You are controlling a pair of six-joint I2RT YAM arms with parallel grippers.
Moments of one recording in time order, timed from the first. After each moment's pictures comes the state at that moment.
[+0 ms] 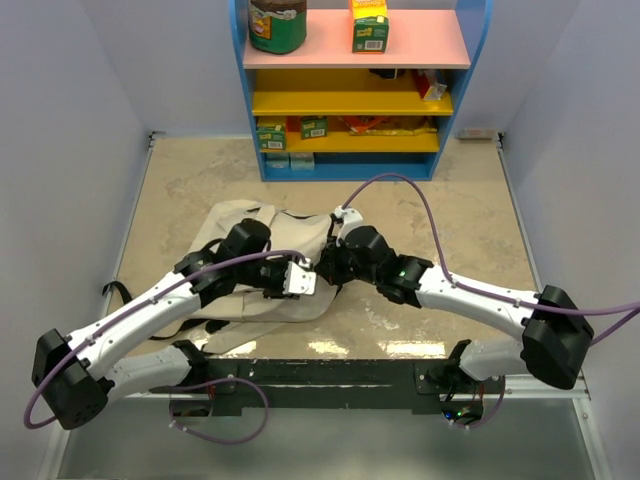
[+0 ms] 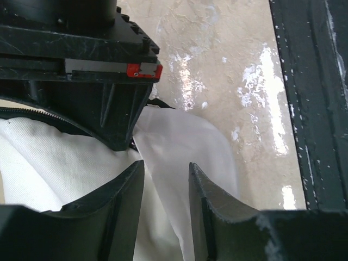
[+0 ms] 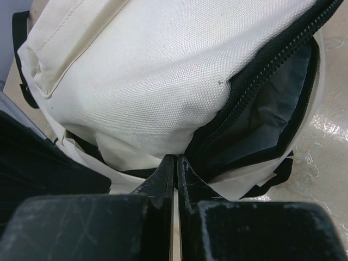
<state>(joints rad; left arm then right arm) -0.75 1.05 0.86 -0.55 0.57 0.82 0.93 1.32 0.83 -0.06 0.06 0.59</state>
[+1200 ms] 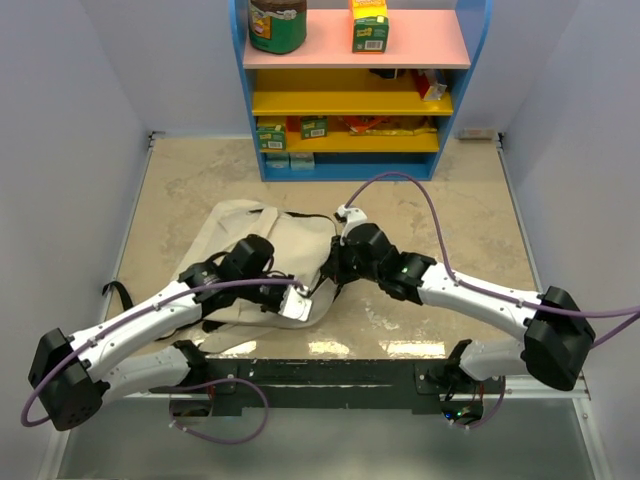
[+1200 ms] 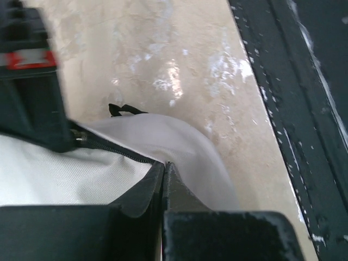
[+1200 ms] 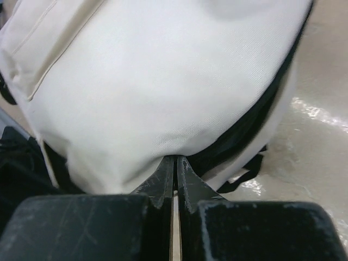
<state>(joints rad) -0.80 1.03 0.74 -0.50 0.62 0.92 0.92 1.30 0.84 -0.14 0.06 0.58</state>
